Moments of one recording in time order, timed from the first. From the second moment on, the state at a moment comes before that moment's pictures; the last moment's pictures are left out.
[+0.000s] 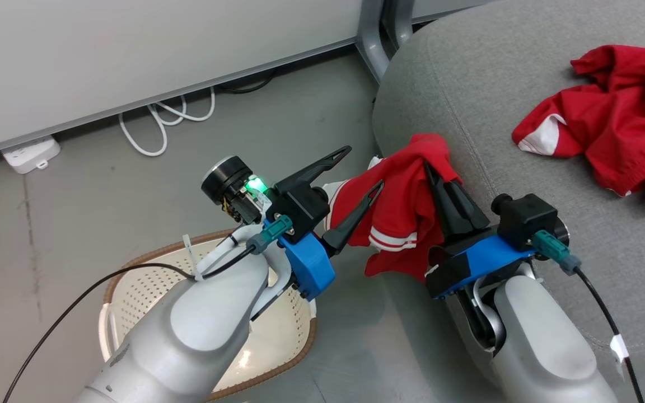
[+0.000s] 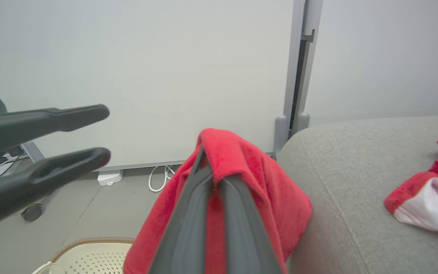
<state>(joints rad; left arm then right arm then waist) -0.85 0.10 -0.86 0.64 -0.27 -0.13 -0.26 -0.51 -0.05 0.26 0.50 0.19 0.13 -0.26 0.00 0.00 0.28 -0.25</state>
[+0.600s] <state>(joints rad) -0.86 0.11 -0.95 0.65 -0.31 -0.13 -0.26 -0.42 -0.05 0.11 0.42 0.18 0.13 -0.26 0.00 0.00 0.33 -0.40</state>
